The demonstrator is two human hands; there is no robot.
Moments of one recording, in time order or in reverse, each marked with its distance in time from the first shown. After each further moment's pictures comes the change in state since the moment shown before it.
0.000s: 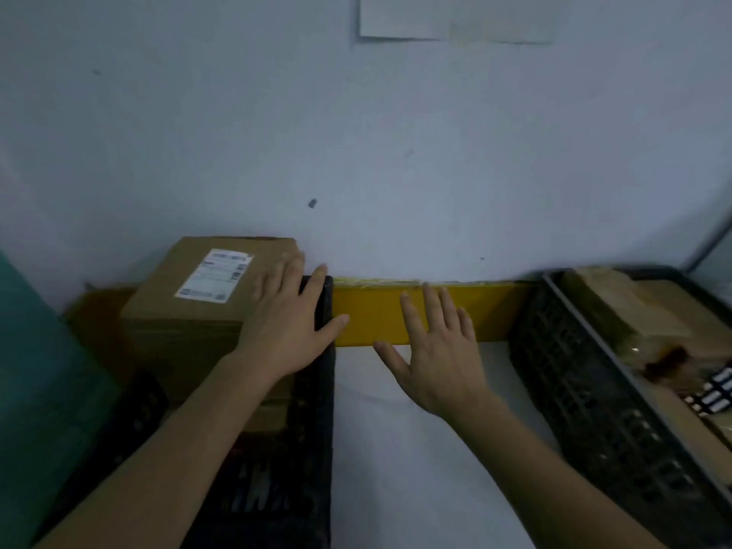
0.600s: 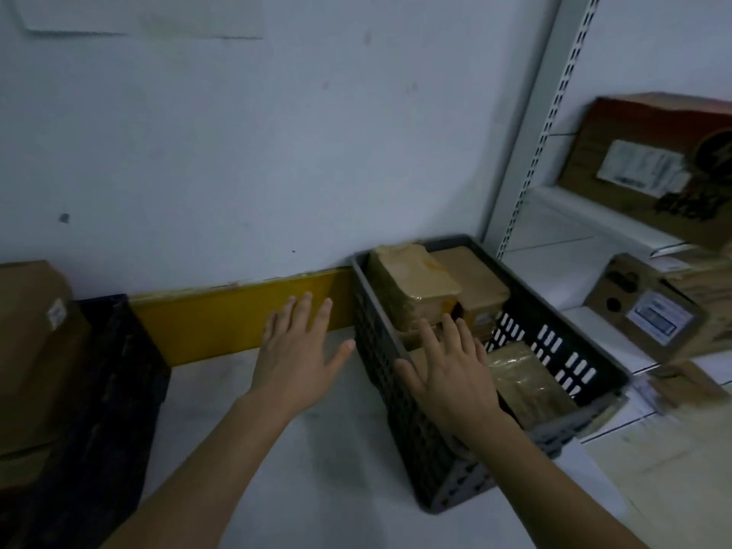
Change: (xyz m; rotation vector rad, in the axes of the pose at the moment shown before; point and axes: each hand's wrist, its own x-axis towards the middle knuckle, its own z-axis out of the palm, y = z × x) left_hand 0.003 0.351 0.074 -0.115 -0.097 0.190; right_hand -0.158 0.331 -0.027 0.036 -0.043 0.357
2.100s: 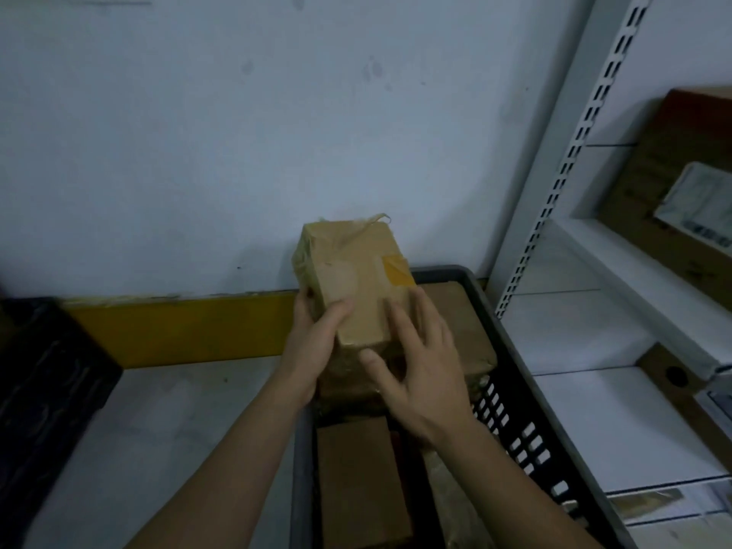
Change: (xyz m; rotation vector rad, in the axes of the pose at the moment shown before) left_hand 0.182 0.151 0.050 -1.487 0.197 -0.587; right_hand 0.163 0.118 -0.007 0.426 0.196 -0.303
